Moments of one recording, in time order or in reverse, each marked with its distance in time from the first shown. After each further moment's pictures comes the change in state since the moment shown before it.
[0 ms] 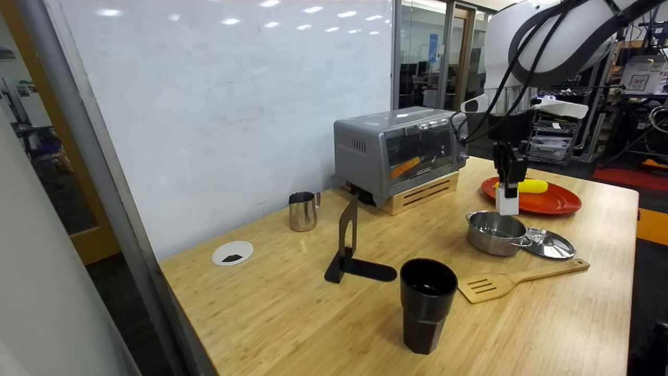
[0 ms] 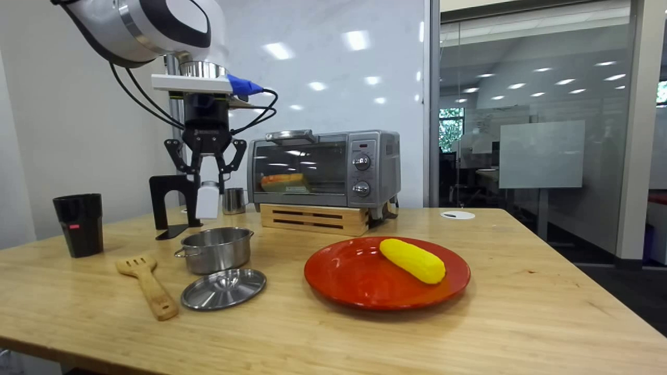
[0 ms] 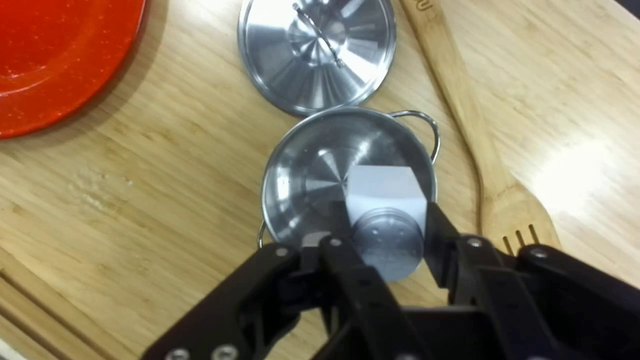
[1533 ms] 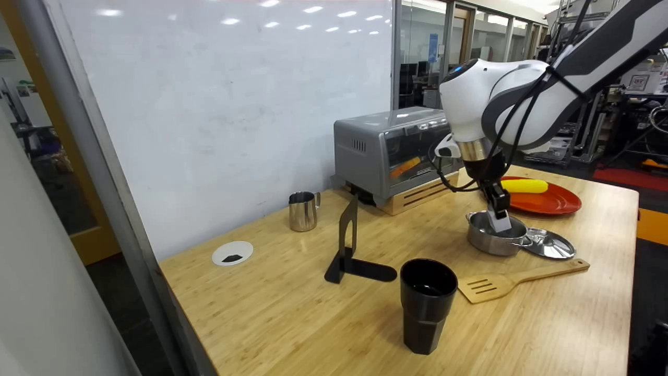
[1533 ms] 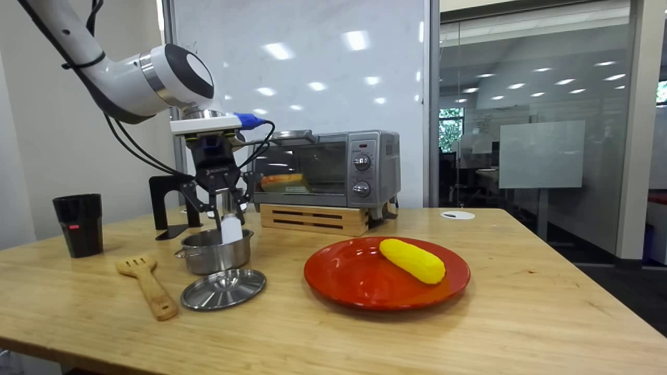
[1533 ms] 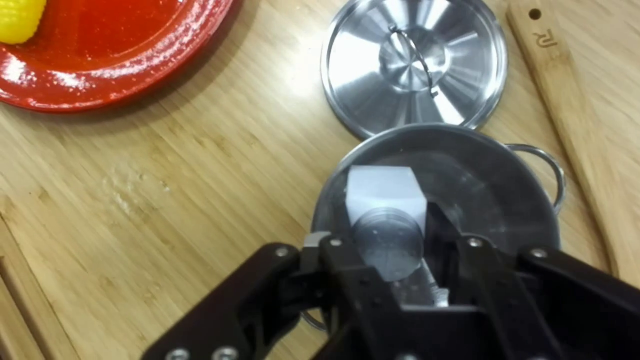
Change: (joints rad) arm 0.052 0.223 0.035 0.087 -0.365 0.011 0.174
